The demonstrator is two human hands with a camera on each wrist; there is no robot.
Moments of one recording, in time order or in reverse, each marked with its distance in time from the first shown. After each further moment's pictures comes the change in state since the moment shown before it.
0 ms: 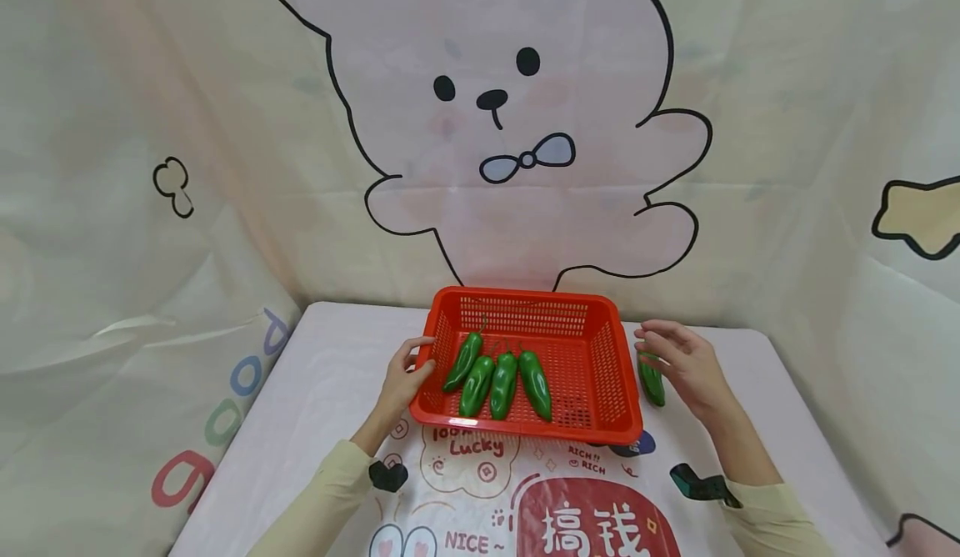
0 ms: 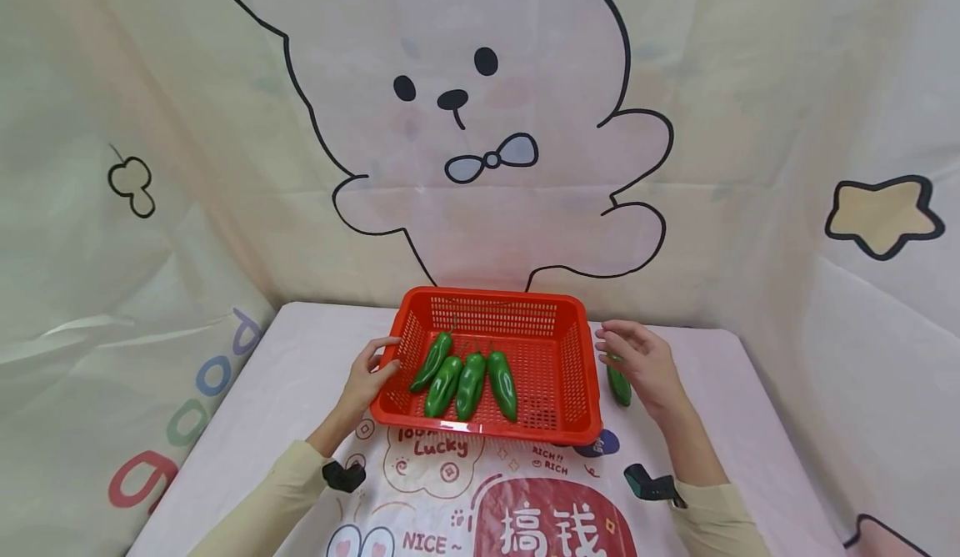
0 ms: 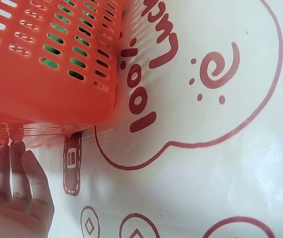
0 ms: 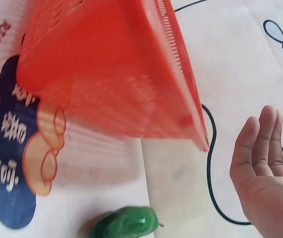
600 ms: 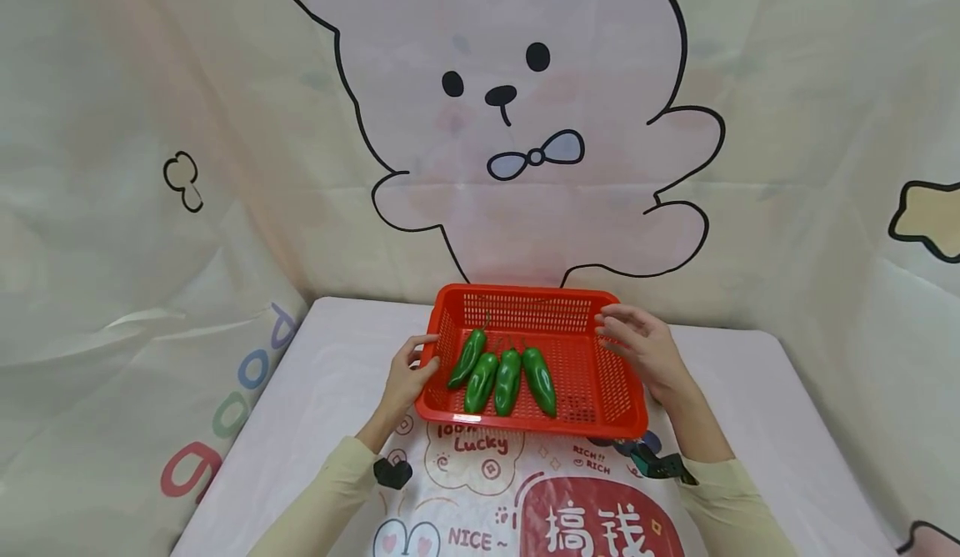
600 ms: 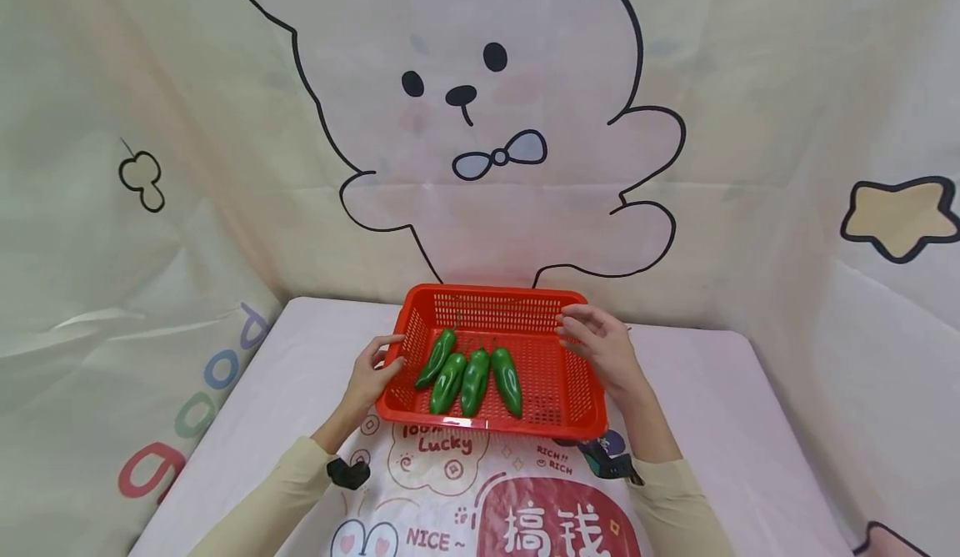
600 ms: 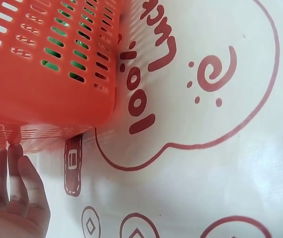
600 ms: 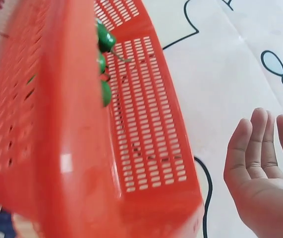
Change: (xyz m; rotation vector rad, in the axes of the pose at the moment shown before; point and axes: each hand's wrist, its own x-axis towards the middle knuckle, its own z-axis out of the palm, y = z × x) left_hand 0.004 -0.016 0.000 0.047 0.044 0.036; right_hand 0.029 -0.009 0.058 0.104 -0.083 0.020
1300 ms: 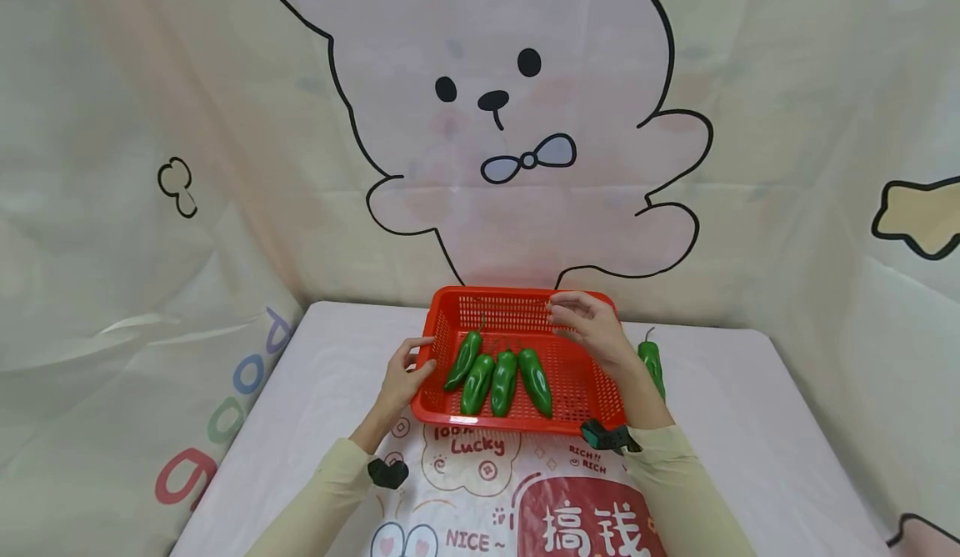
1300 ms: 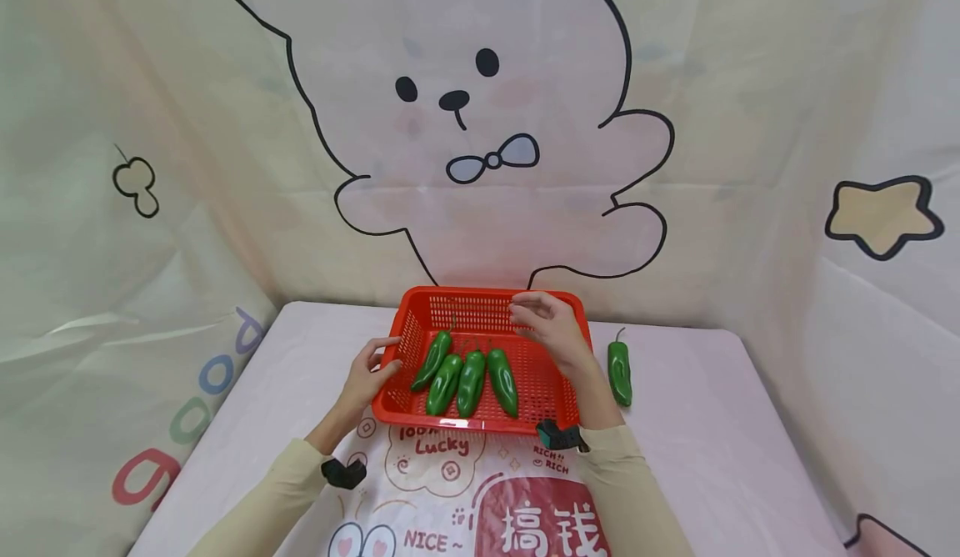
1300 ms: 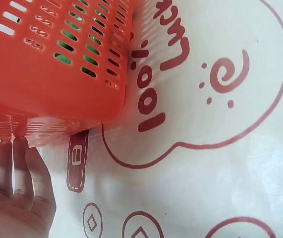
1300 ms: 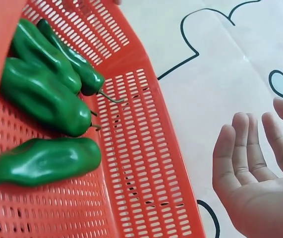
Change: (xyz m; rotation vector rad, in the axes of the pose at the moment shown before) left_hand -0.005 0.020 -0.006 -0.042 -0.077 -0.061; right_hand 0.037 -0.002 0.051 0.000 -0.078 0.073
